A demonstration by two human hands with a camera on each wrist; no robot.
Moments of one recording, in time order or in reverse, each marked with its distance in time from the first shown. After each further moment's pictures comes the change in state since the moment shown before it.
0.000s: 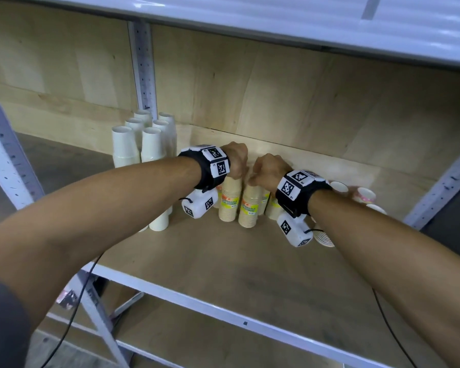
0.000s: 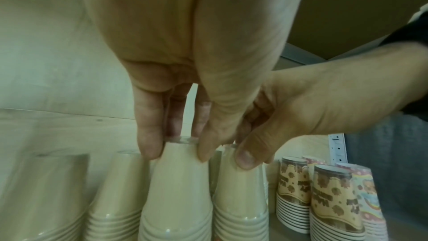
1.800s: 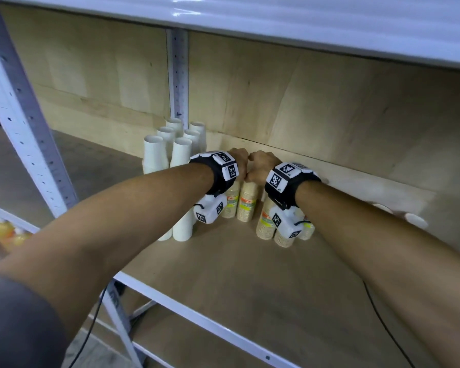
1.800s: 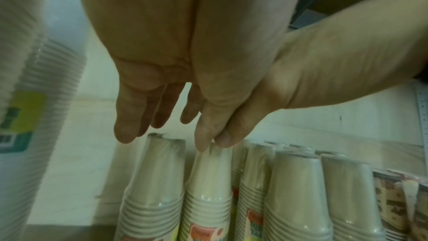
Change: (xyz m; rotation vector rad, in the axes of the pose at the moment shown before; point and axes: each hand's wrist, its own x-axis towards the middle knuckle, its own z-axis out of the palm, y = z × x) left_hand 0.034 -0.070 0.003 0.009 0.019 -0.172; right_hand 0.085 -0.069 0.027 -0.094 -0.054 -0.111
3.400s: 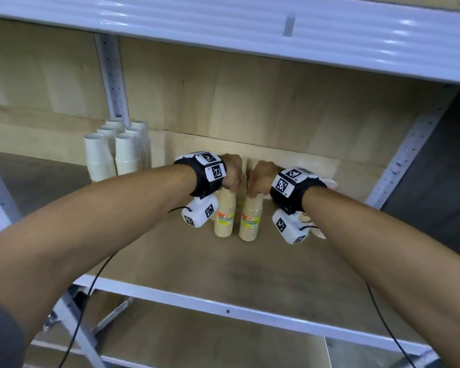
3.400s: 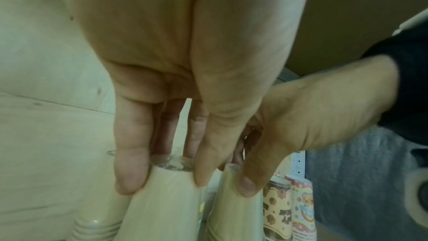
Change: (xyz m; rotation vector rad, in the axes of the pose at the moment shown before) left_hand -0.081 0.112 -0.001 -0.021 -0.180 0.230; right_hand -0.122 0.097 -0.025 -0.064 -0.089 0.235
